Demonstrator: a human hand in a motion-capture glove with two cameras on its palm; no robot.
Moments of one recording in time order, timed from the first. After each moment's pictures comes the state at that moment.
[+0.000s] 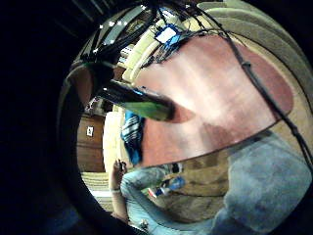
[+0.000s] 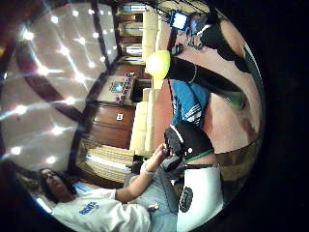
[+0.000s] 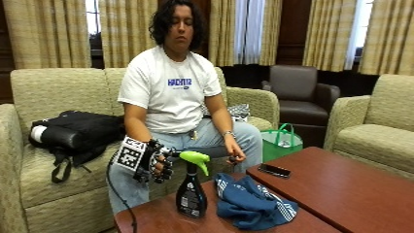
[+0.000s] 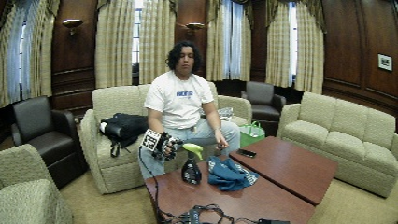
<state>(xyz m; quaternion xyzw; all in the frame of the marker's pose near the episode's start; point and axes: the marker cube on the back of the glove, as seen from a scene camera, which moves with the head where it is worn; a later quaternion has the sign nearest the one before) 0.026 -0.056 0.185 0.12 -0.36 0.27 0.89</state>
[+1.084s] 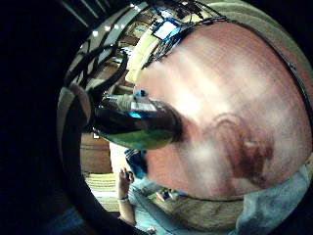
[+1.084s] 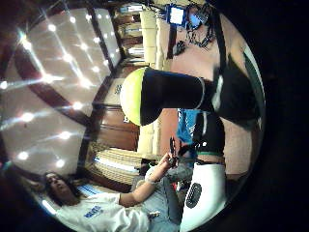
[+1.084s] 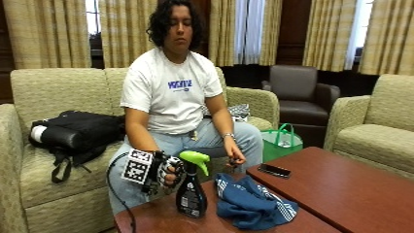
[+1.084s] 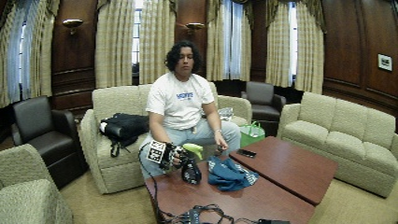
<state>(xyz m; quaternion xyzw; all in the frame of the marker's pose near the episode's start) 0.032 -0.095 0.220 0.11 -0.40 0.28 0.87</state>
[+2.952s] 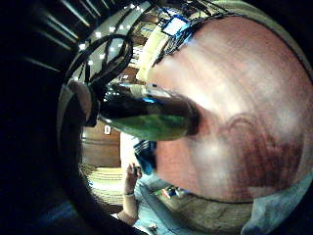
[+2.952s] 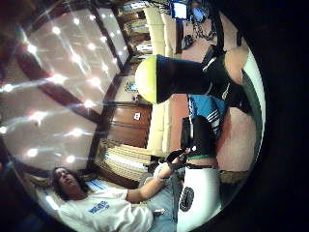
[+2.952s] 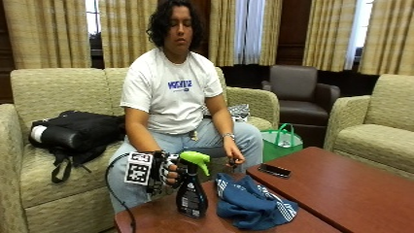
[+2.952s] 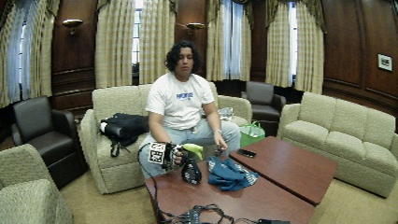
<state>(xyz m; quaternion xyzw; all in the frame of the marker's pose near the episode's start) 0.020 -0.089 0.223 0.12 -0.45 0.25 0.85</state>
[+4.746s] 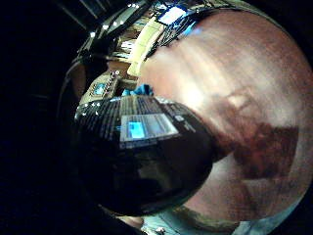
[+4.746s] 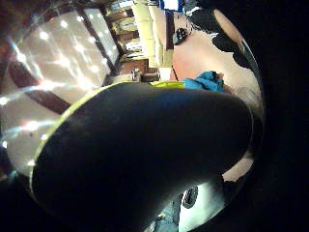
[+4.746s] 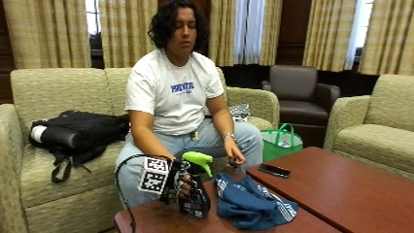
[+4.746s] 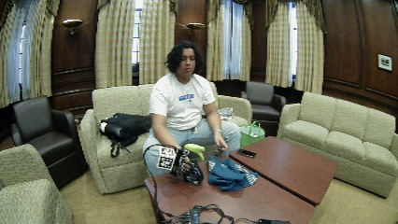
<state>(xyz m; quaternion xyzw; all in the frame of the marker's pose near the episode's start) 0.013 -0.158 0.251 0.07 -0.43 0.28 0.85</state>
